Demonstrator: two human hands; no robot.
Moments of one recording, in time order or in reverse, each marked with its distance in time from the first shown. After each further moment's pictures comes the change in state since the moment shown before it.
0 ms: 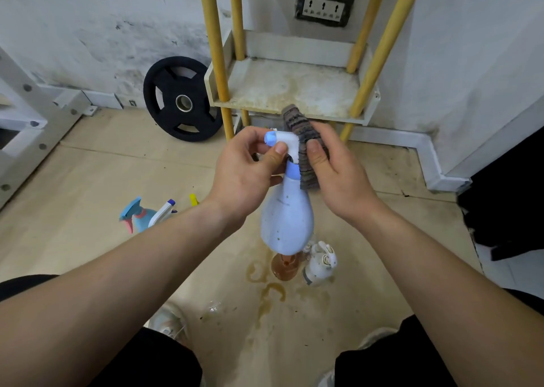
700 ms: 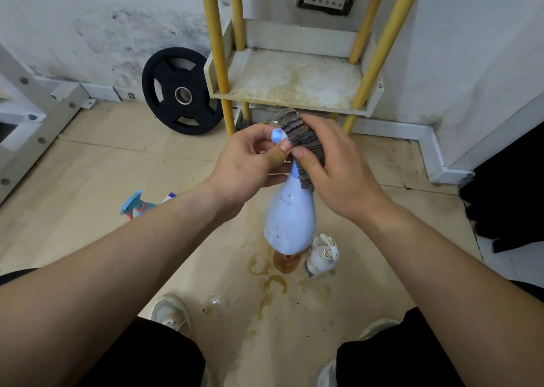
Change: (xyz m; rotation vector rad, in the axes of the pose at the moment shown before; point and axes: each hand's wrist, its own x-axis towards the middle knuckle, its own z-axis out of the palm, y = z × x) left_hand 0.002 0.006 -0.008 -0.025 -0.175 -0.126; right_hand -0.003 -0.007 0.000 -0.236 -0.015 -0.133
